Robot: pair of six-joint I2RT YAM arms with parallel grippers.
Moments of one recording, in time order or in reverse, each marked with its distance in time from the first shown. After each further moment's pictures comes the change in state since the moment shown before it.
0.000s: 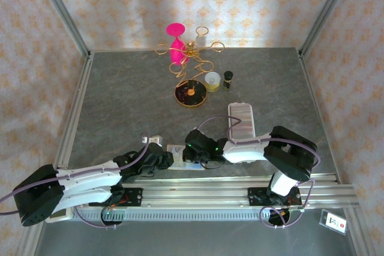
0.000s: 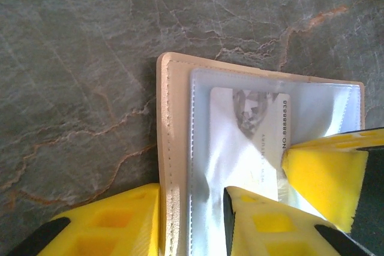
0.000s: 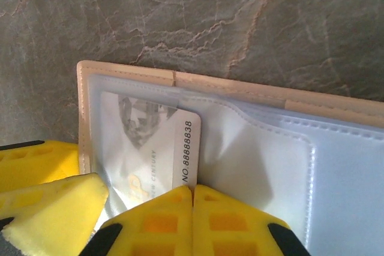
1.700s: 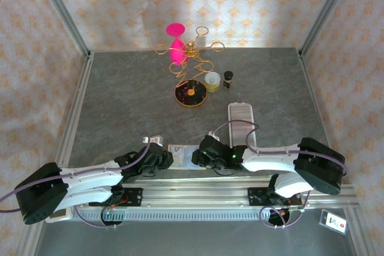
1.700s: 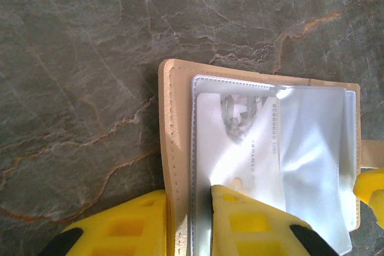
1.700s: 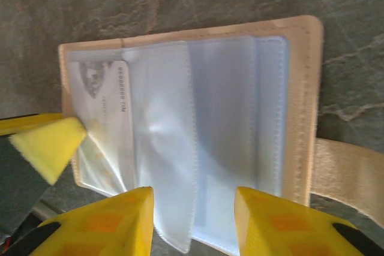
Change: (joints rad) left arm 0.003 0.049 -0.018 0.082 0.009 -0.006; right arm 0.022 -0.266 -0.177 -0.063 0.075 0.083
